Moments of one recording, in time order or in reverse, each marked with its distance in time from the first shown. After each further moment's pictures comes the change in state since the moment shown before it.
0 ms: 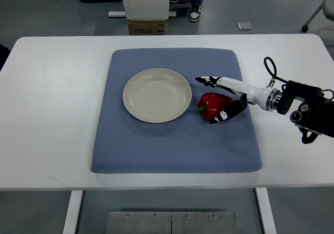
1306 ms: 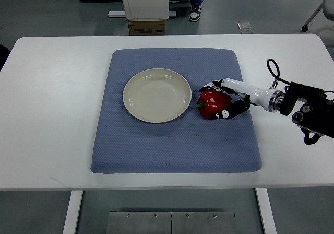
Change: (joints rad) left arm 0.000 0.000 0.000 0.000 0.000 0.000 0.000; right arm -0.004 0.000 -0.012 -0.029 0.005 0.001 0.000
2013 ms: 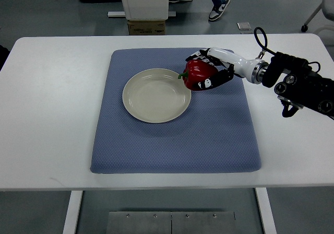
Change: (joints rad) left arm 0.000 0.000 0.000 0.000 0.000 0.000 0.000; right arm 0.113 0.119 0.097 -0.052 0.043 0.004 -0.159
